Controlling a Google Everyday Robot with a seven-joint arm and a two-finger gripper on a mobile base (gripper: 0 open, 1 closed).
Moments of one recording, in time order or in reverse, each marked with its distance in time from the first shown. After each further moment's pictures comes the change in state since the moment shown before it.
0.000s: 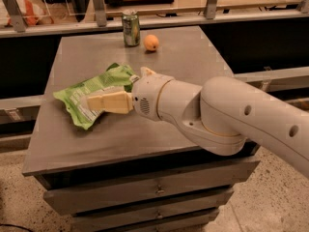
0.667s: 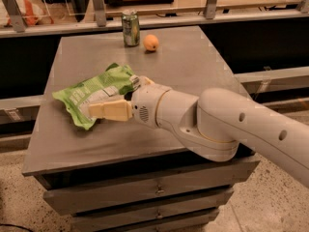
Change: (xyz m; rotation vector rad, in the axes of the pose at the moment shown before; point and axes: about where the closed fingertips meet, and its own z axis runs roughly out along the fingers) arm 0.025 -0.003 0.008 -0.027 -0.007 0.041
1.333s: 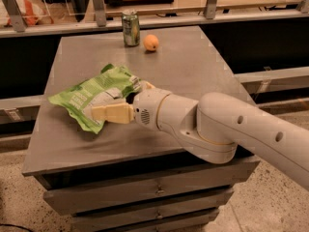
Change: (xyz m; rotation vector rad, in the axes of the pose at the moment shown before) arm 0.014 -0.007 0.004 -0.004 0.005 0.036
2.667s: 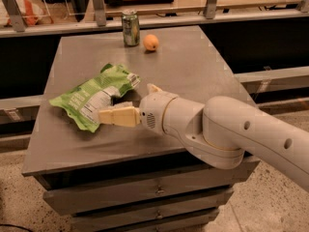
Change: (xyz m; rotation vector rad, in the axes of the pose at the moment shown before) arm 0.007 -0.013 -0.017 0.065 0.020 -0.024
